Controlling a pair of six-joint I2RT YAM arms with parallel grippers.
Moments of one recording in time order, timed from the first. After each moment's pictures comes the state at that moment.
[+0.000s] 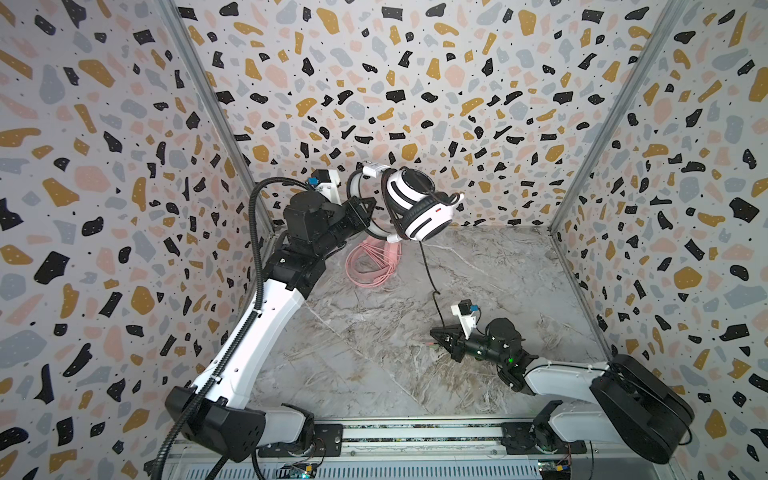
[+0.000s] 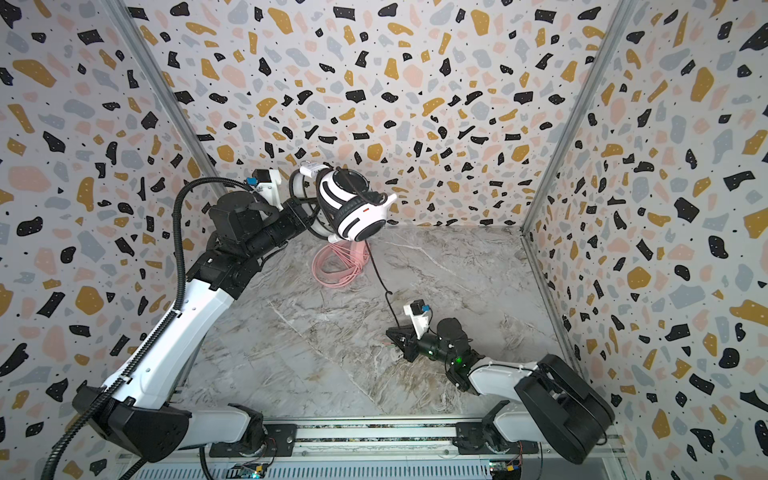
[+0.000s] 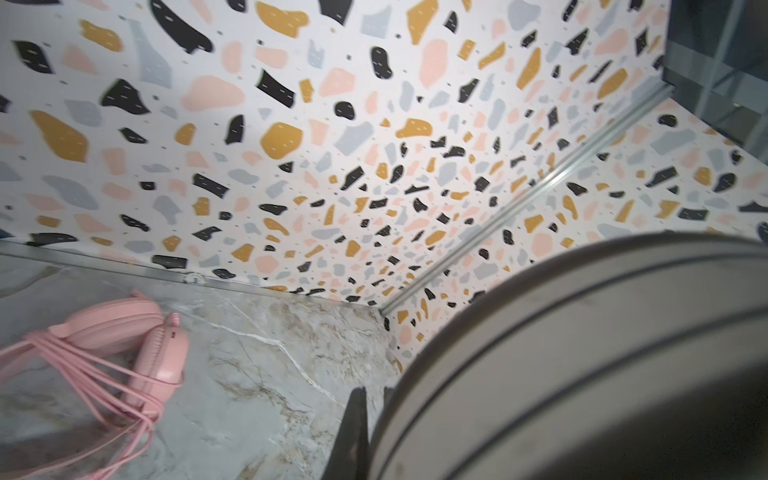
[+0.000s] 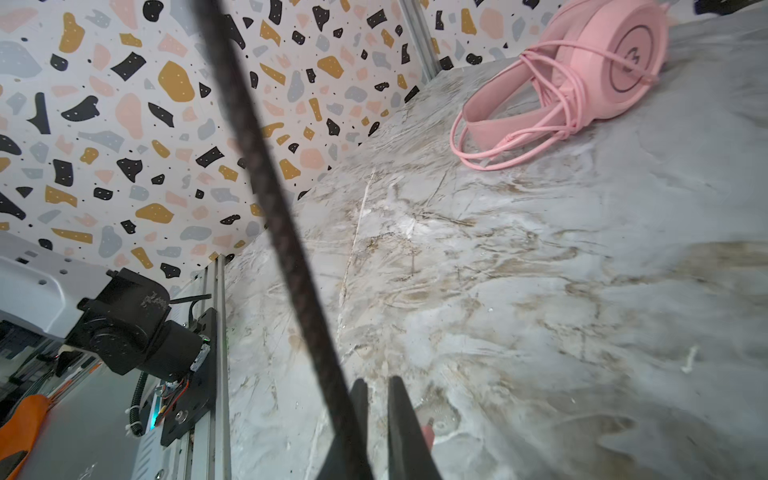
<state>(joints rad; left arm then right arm) -0.32 1.35 1.51 -0.23 0.22 -0.78 0.68 1.24 0.24 0.78 -0.45 0.40</state>
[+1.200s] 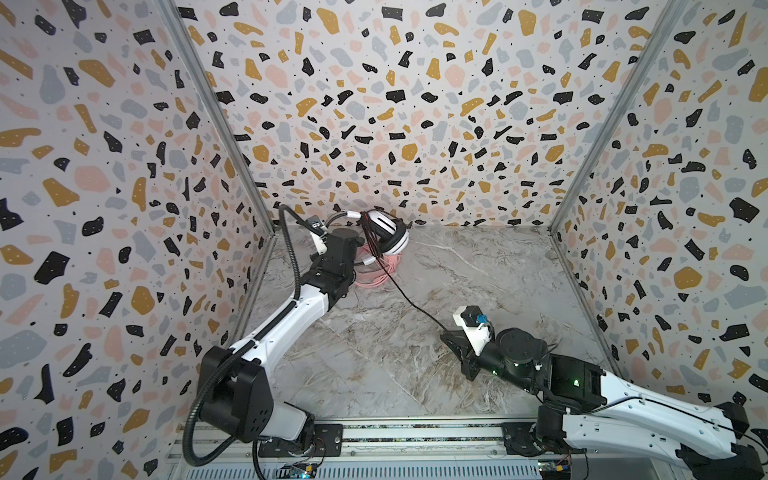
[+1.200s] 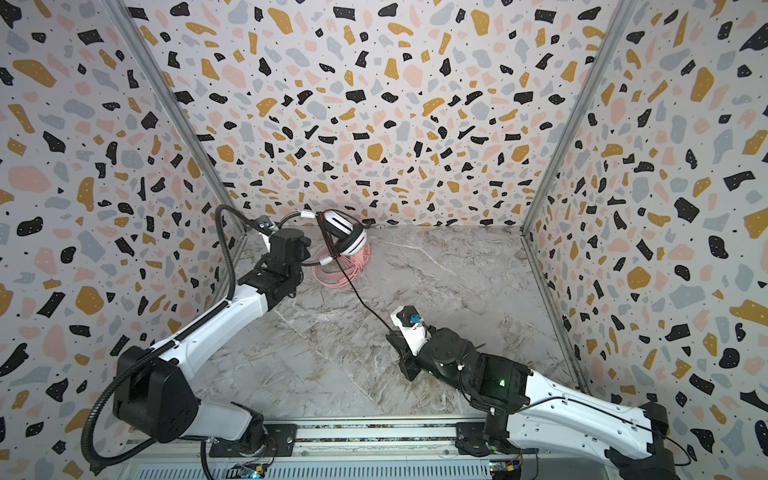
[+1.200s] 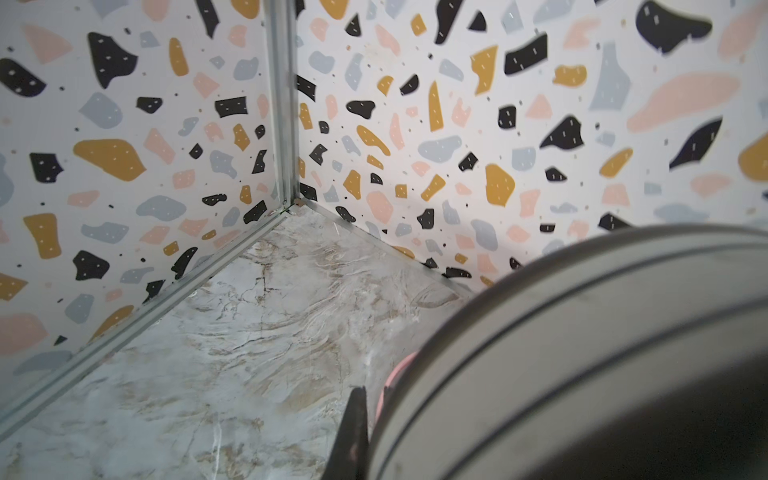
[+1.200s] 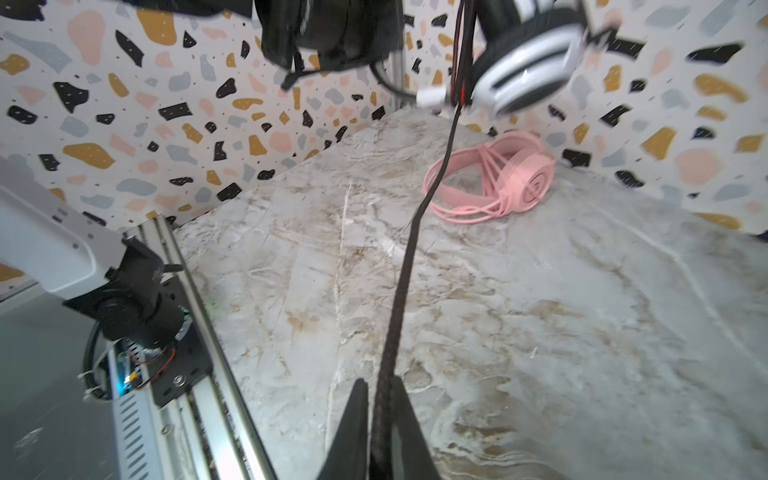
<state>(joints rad) -0.43 1.46 1.16 -0.17 -0.74 -0.50 1.21 0.78 0.84 -0.37 0.30 0.18</state>
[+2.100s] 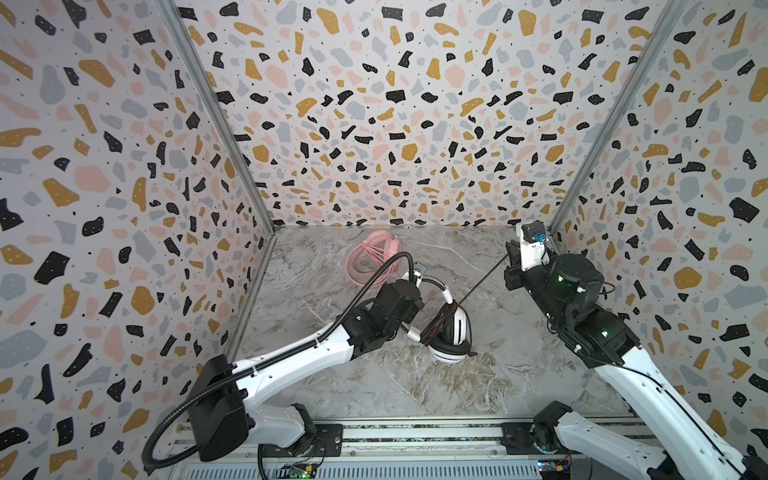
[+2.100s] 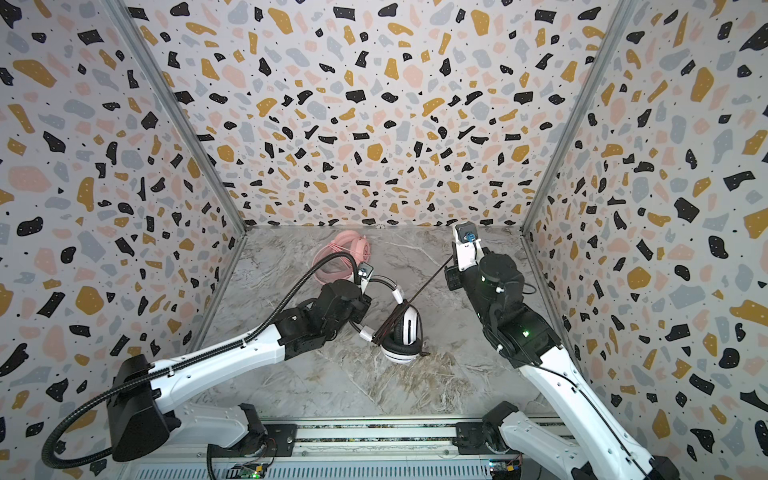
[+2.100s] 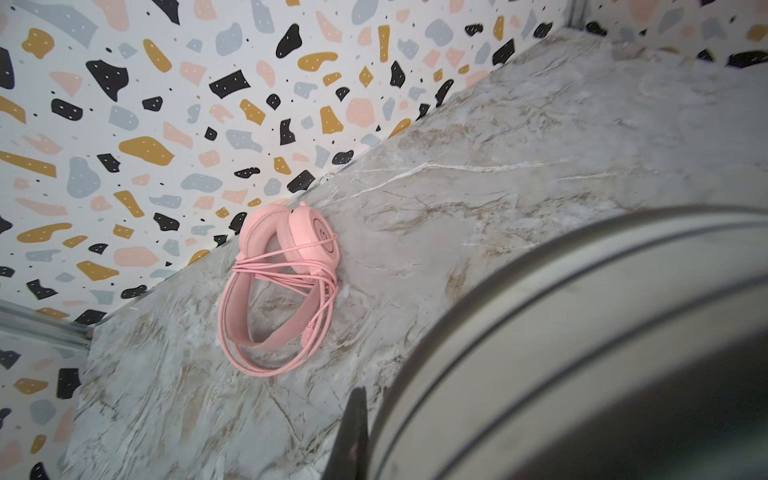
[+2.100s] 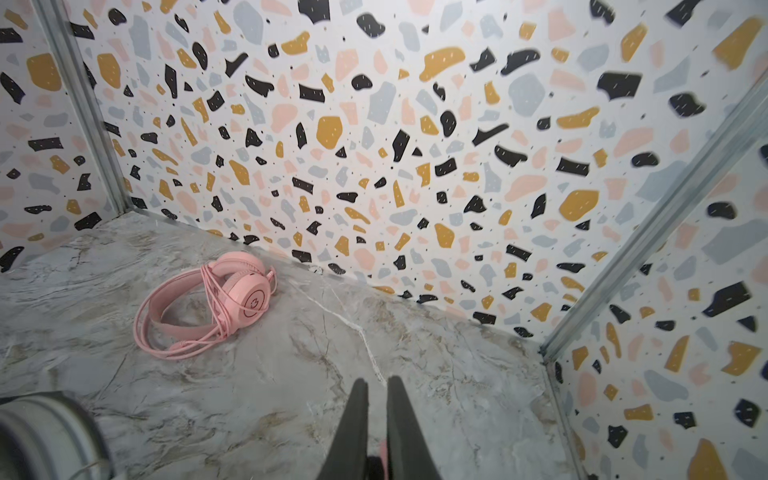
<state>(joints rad) -0.93 1.29 1.01 -0.24 -0.50 0.01 0.49 0.96 1.15 -0.36 0.25 -0.12</state>
